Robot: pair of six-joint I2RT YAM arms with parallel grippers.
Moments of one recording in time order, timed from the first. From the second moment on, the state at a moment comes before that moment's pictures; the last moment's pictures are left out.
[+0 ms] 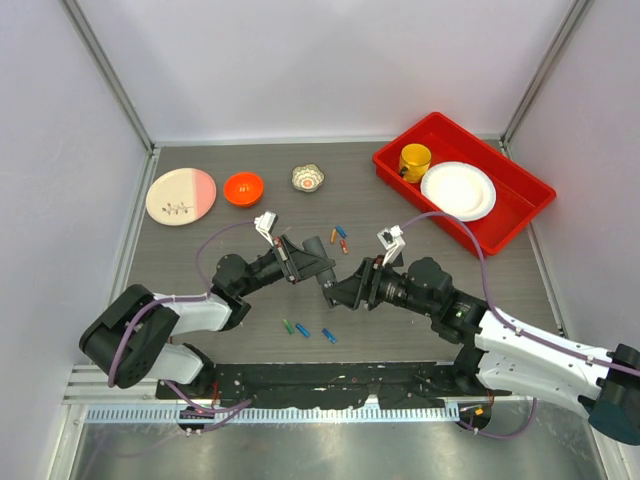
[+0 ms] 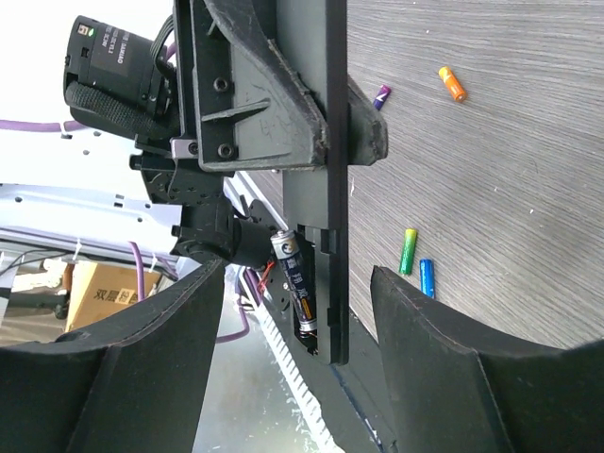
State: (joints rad) left arm -0.64 1.38 0.32 1.29 0.53 -1.31; right arm 0.93 0.84 0.50 0.17 -0.16 0.86
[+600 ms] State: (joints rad) left arm -0.64 1.37 0.32 1.29 0.52 -1.31; right arm 0.85 0.84 0.44 0.25 -0.24 0.93
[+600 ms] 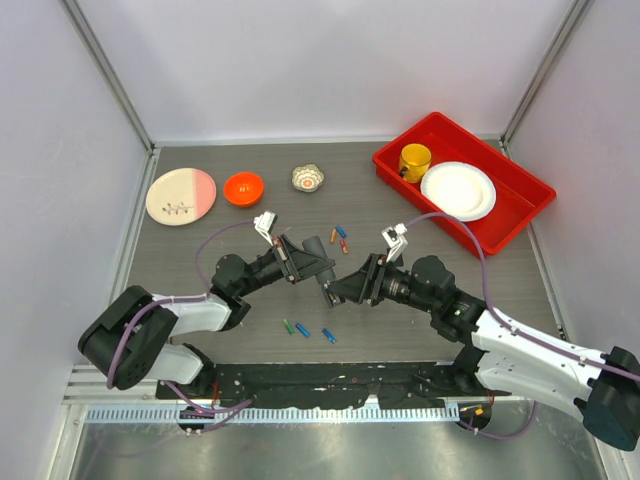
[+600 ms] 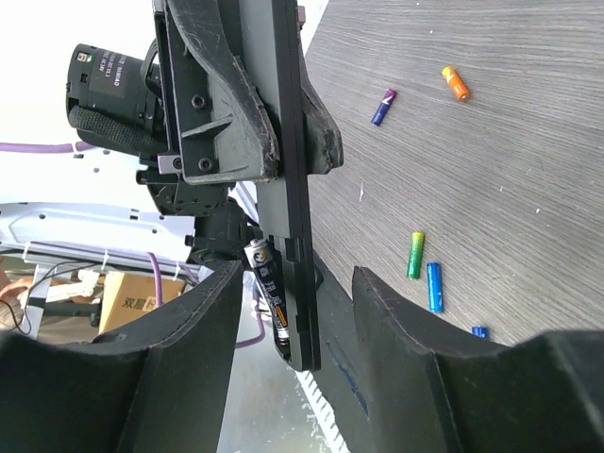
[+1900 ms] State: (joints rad) left arm -0.64 1.37 0.32 1.29 0.49 -1.31; right arm 0.85 0.89 0.41 0.32 -0.29 0.96
